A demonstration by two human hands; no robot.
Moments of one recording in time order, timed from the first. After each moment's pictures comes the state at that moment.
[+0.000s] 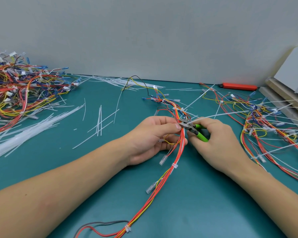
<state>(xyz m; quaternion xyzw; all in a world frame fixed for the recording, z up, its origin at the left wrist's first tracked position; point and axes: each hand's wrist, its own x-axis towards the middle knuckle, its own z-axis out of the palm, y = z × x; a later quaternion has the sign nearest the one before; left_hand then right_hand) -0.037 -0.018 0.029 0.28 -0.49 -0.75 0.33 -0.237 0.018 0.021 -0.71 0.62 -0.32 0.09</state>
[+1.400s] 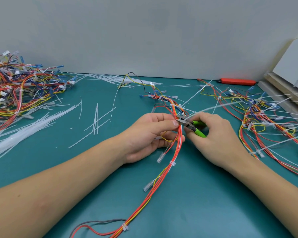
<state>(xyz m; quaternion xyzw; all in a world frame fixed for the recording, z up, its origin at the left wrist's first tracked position) -0.036 -0.019 0.027 0.28 -0.50 -0.75 0.33 -0.243 0.013 0.017 -0.71 0.62 -0.33 0.08</state>
